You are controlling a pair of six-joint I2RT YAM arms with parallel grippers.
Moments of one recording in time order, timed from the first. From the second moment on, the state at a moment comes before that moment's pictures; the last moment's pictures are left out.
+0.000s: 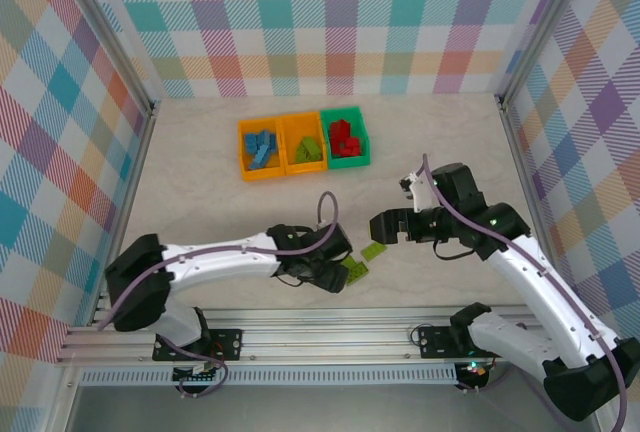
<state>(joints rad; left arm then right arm) -1.14 1.56 1.04 -0.74 -0.09 -0.67 0.49 0.95 0.99 -0.93 -0.49 0.39</state>
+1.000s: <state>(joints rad) -1.15 1.70 1.02 -0.66 -0.17 -0.74 0.49 0.97 0.99 -0.95 -0.48 0.42</state>
